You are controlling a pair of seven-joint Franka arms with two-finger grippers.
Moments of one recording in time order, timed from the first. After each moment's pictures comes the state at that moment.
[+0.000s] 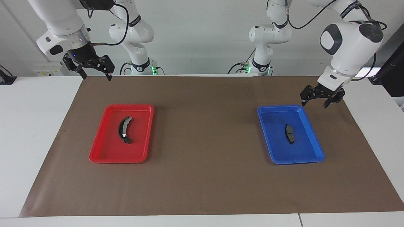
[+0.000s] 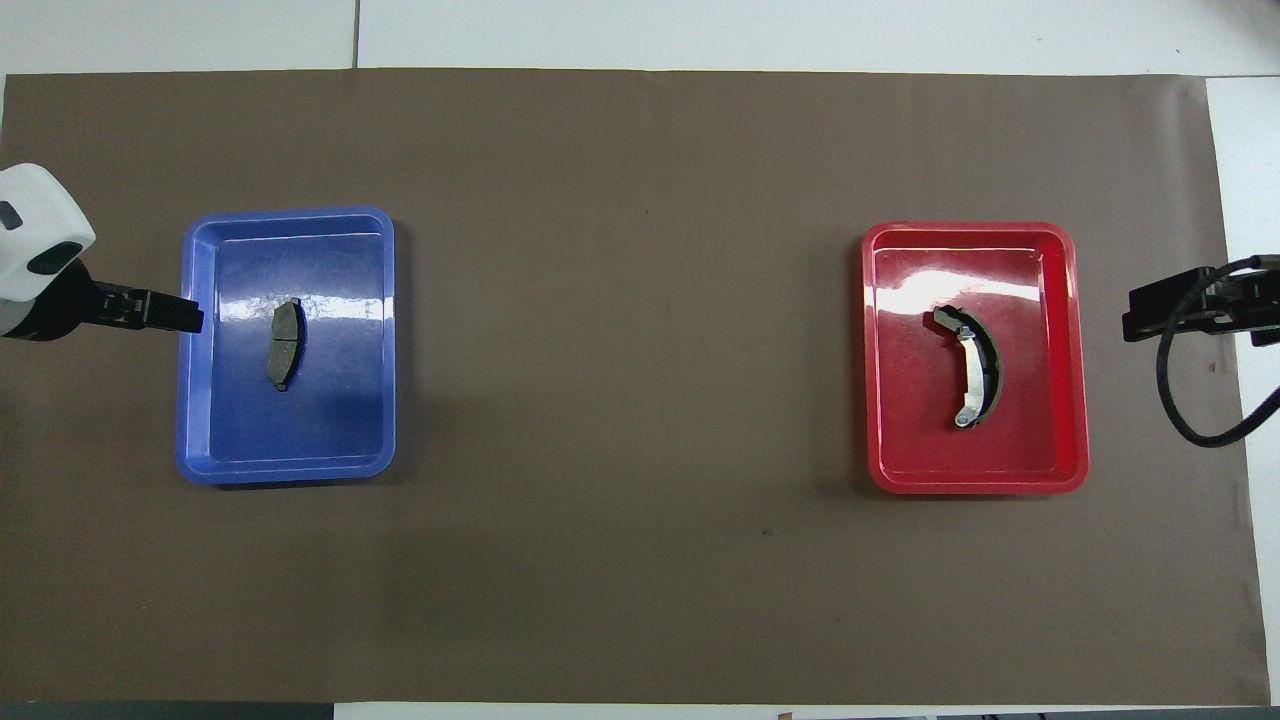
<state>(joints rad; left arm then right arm) -0.06 -0.03 0.06 -1.95 -0.02 1.97 0.20 -0.05 -0.06 0.05 -1.58 -0.02 1.46 0.07</state>
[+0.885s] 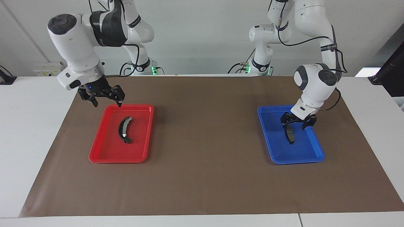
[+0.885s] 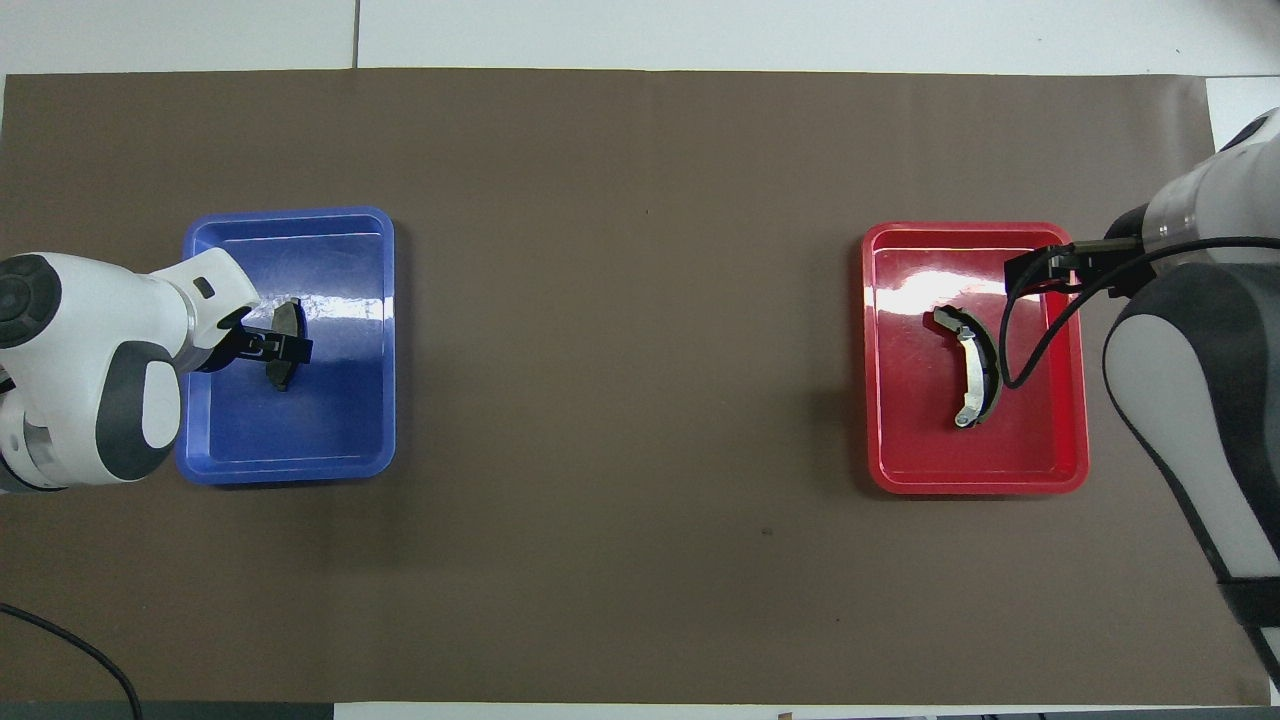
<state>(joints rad) -0.09 0.12 0.05 -2.22 -0.02 2.40 0.20 -0.02 0.04 0.05 -1.84 -0.02 1.90 0.05</state>
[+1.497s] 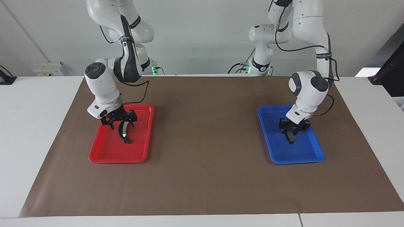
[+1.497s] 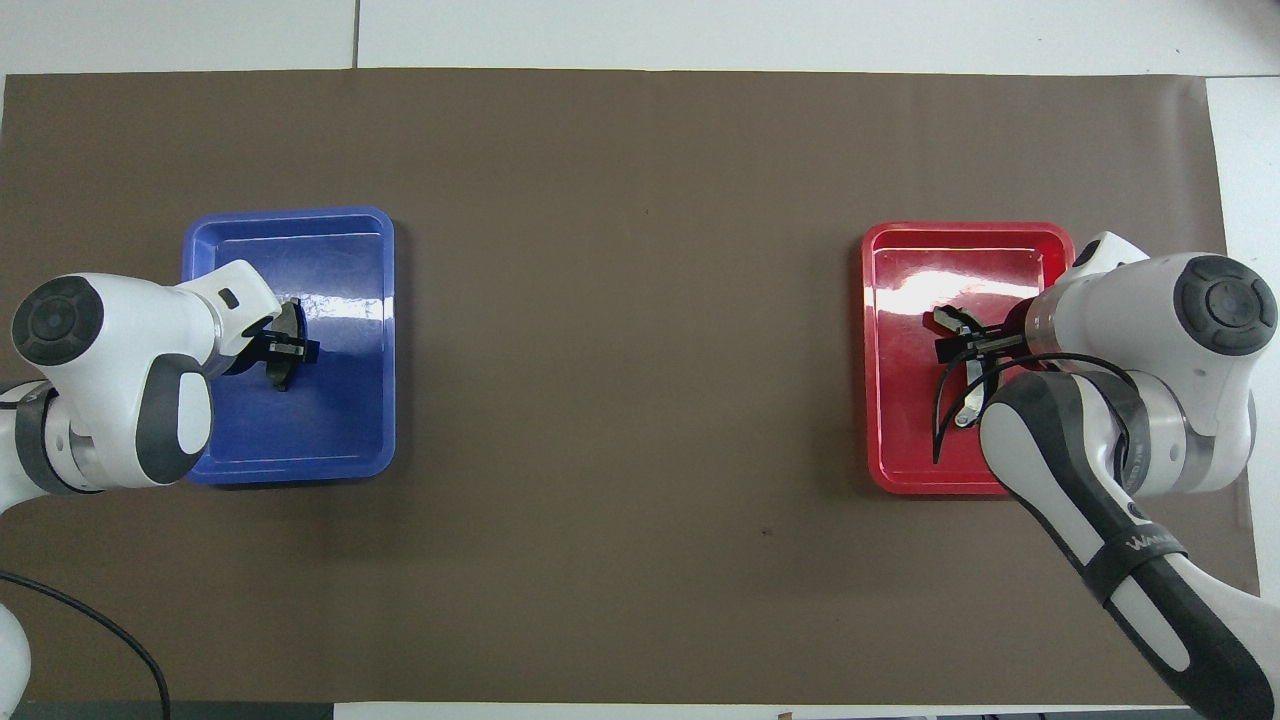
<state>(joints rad) -0.09 0.17 0.05 -2.24 -0.02 2.52 0.20 -0.05 0.07 0.05 -2.24 -0.02 2.38 -0.14</state>
